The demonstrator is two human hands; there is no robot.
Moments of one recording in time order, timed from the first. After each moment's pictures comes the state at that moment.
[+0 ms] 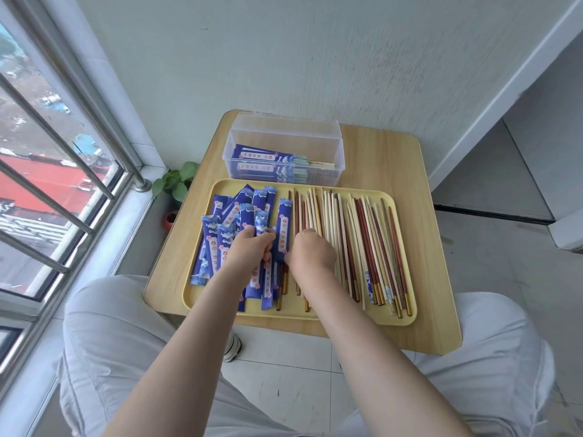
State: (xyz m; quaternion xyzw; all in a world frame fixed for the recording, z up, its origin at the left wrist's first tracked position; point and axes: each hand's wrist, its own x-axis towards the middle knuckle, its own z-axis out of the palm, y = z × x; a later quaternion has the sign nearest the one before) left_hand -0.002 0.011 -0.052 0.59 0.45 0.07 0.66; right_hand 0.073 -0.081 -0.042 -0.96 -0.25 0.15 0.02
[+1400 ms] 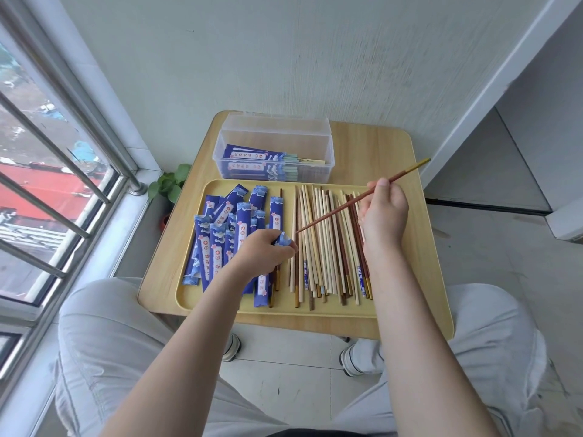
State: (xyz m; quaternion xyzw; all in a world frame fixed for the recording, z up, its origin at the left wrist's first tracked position) left_hand 0.005 -0.013 -0.027 0.77 0.32 -0.06 0.55; right_hand 0.148 -0.152 0.010 -0.71 0.00 0.08 0.70
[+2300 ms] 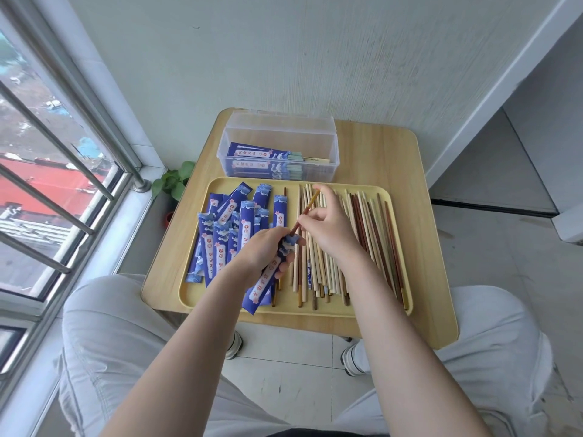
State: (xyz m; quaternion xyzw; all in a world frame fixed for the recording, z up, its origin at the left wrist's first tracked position) left_hand 0.002 -0.015 -0.022 0.59 0.31 -0.07 0.74; right_hand 0.116 -0.119 -0.007 -0.79 -0.22 0.28 0.50
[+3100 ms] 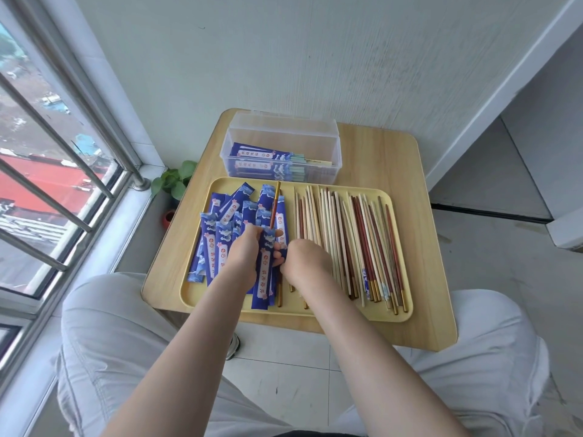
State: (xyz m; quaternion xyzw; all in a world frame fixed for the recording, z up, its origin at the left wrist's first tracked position) left_hand -0.006 -0.008 -0.032 0.36 0.45 0.09 0.81; right_hand 0.064 -0.095 -0.030 -0.92 -0.31 0.24 0.01
